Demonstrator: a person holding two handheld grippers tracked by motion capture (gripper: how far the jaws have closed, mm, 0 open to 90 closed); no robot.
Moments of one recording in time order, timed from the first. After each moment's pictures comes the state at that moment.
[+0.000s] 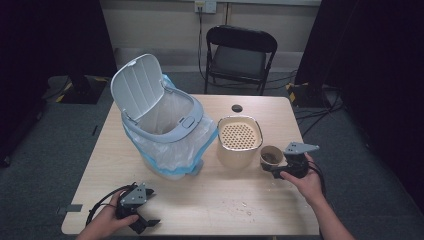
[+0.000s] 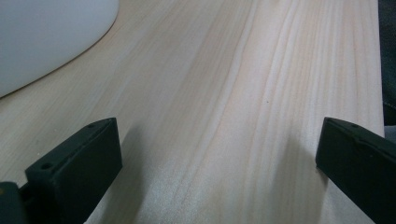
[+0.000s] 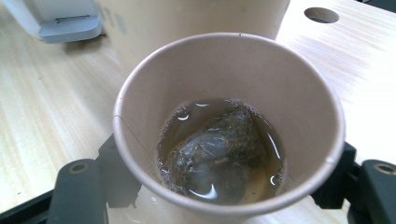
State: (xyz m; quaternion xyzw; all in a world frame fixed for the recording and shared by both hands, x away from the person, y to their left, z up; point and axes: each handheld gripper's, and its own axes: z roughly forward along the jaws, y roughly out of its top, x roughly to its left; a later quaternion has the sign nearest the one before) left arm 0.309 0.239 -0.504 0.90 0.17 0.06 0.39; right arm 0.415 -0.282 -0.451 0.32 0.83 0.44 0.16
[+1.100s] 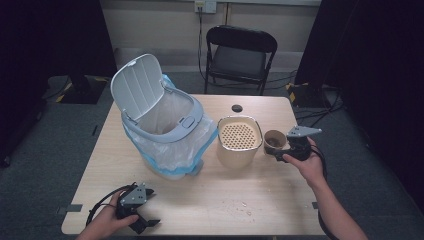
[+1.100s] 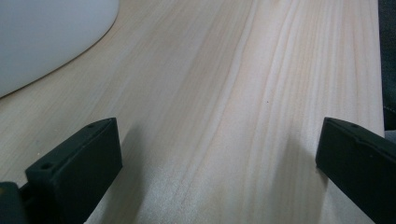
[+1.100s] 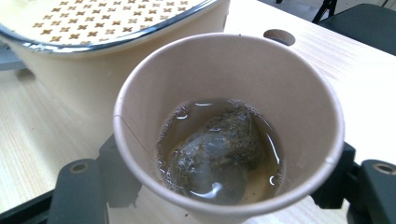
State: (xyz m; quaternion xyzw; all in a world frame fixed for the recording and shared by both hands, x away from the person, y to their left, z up) left arm 0.309 0.239 -0.503 0.90 0.17 0.06 0.39; right arm 0.459 -0.293 -0.431 0.32 0.82 0.43 0.19
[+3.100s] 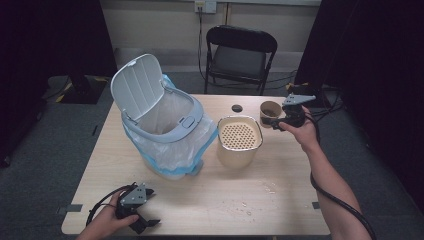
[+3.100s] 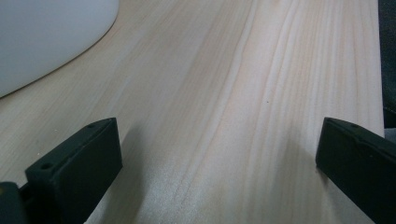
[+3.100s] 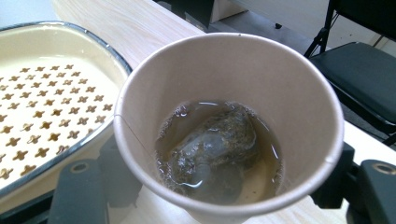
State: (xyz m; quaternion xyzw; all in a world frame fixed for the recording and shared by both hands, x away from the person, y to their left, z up) left arm 0.309 0.239 -0.504 0.90 0.17 0.06 0.39; right arm 0.553 -0.287 -0.394 0.28 0.82 0.45 0.20
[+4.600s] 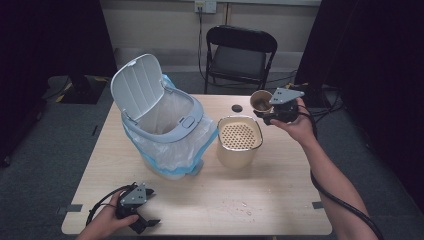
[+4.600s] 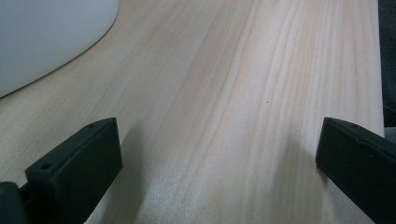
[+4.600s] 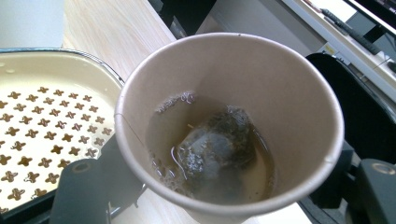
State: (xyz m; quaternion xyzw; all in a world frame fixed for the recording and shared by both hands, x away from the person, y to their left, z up) left arm 0.309 0.239 -0.504 0.90 0.17 0.06 0.39; right arm 0.526 -0.239 -0.340 0.15 0.84 0.39 0.33
